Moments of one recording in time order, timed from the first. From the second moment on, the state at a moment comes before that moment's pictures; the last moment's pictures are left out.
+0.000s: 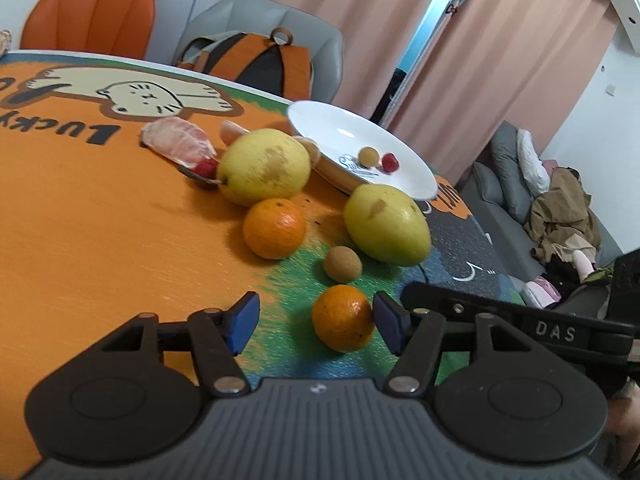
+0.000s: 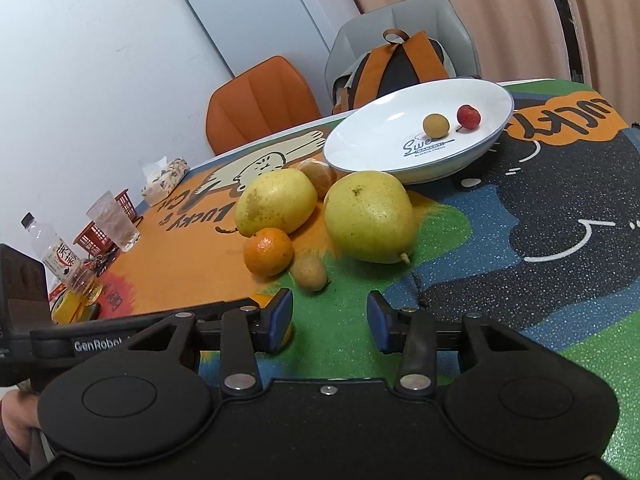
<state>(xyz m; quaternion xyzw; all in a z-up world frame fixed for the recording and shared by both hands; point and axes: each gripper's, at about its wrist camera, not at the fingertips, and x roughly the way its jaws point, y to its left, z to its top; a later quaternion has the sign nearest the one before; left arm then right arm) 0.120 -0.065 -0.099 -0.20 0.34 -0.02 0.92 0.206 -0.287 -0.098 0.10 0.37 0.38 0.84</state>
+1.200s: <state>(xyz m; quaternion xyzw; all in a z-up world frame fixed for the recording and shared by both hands) 0.093 -0.009 -0.081 -0.20 0.32 0.05 0.93 0.217 -0.225 -0.097 0.05 0.37 0.41 0.83</state>
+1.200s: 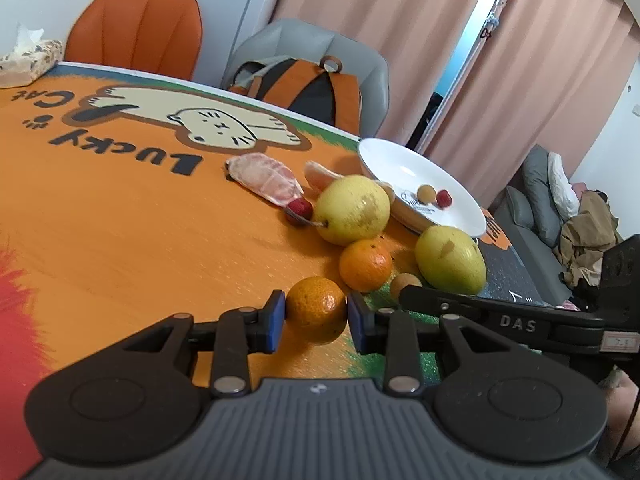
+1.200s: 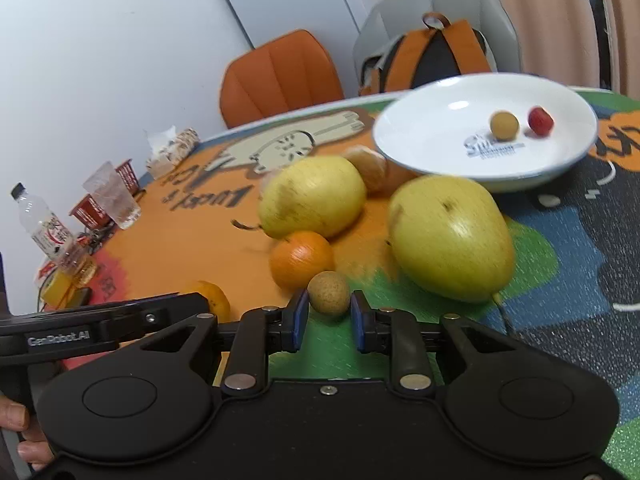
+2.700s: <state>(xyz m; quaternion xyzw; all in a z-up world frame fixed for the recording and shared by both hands) 0.187 -0.013 -0.022 -0.15 0.28 0.02 0.95 0.295 -0.280 -0.074 0.14 0.29 0.32 0.89</state>
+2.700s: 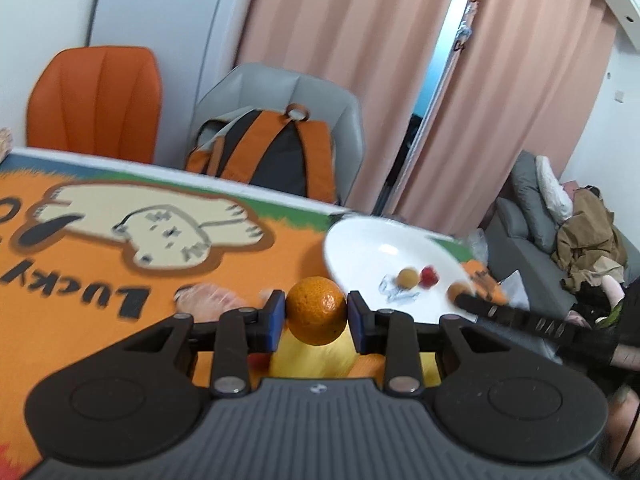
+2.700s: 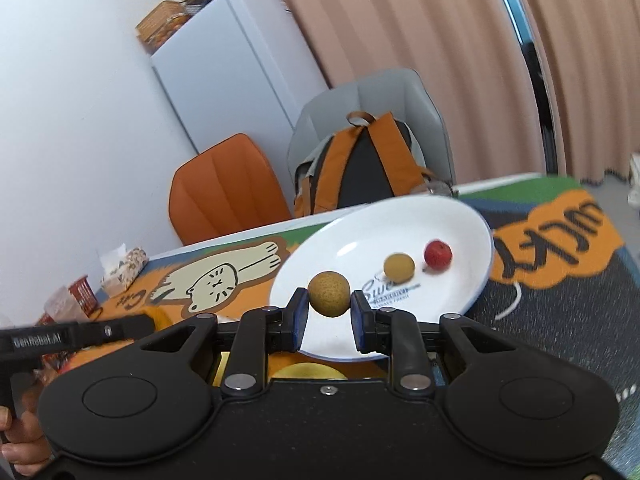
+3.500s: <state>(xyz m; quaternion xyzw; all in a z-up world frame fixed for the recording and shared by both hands) 0.275 -0.068 -0.045 -0.12 0.30 -0.02 0.95 0.314 -0.308 -0.081 0.17 0.29 0.26 0.91</state>
